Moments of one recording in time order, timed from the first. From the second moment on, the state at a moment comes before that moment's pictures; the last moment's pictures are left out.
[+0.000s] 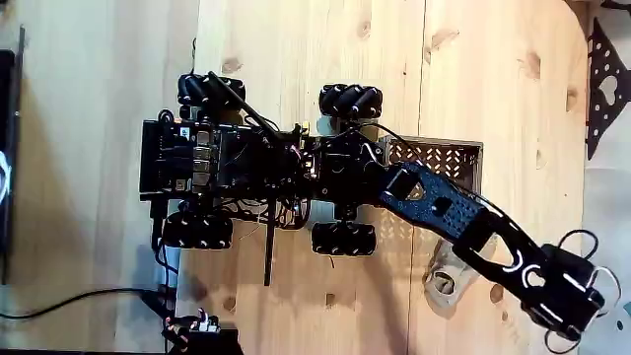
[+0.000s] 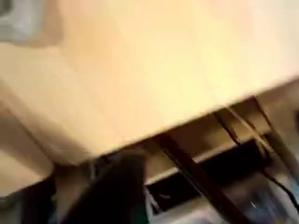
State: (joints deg) arm 39.7 47.5 33.0 89.1 -17.8
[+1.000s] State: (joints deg) arm 49.5 43.9 70.0 60.9 -44.1
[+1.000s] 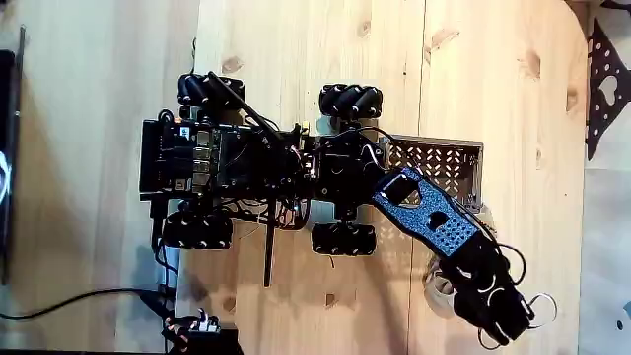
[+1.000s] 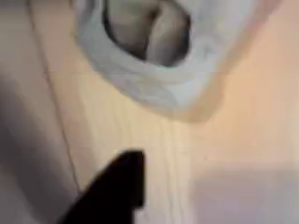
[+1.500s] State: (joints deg) arm 50.1 32.5 70.0 51.8 -51.6
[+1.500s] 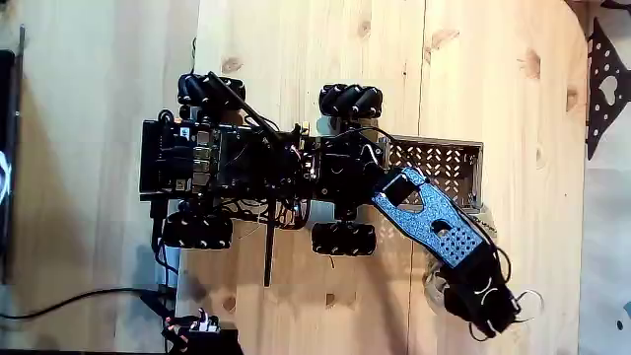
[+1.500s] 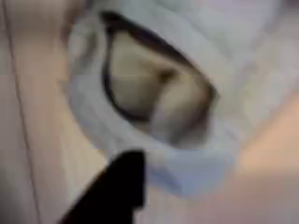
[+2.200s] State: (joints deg) arm 49.7 27.8 70.0 45.9 -56.1
